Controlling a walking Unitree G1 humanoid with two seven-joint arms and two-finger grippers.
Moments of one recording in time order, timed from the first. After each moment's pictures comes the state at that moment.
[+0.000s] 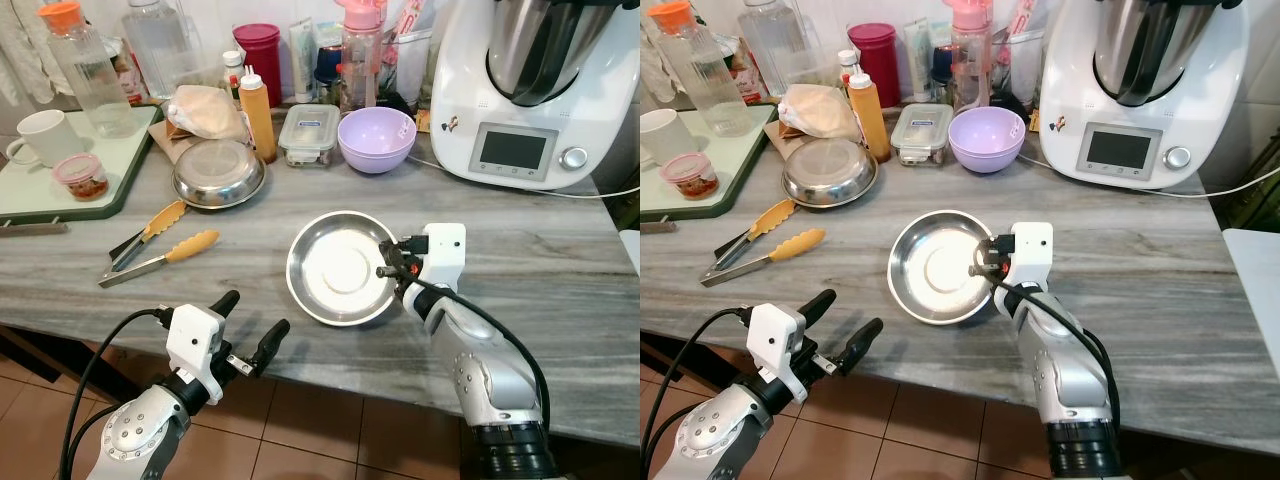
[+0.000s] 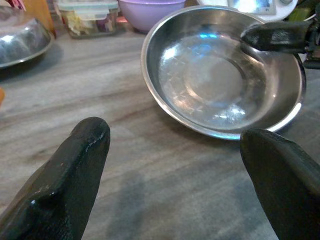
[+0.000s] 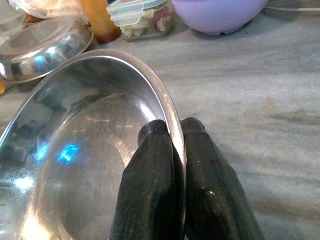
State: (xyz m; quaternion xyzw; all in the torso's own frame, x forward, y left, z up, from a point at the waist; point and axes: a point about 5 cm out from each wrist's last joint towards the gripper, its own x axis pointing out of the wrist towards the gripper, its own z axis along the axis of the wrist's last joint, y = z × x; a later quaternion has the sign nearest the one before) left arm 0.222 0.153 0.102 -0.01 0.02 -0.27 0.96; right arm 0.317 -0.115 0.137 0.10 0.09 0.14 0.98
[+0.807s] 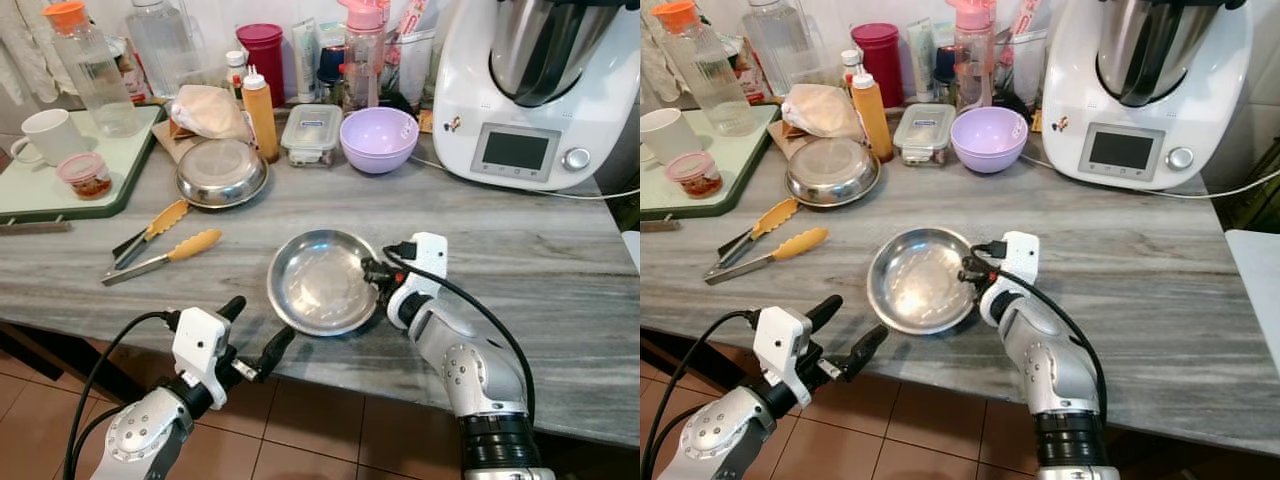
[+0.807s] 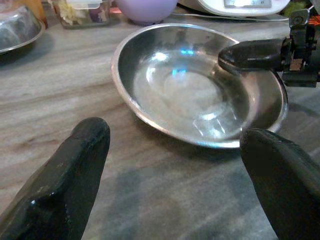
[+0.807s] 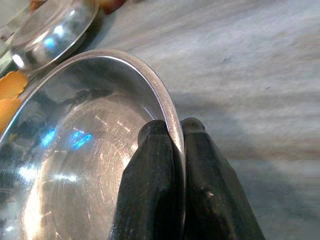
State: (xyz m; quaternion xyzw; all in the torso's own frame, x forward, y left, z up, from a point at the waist) left arm 0.221 0.150 0.099 -0.01 0.03 -0.28 0.96; right arm 0.320 -0.104 0.120 0.19 0.15 0.15 0.96
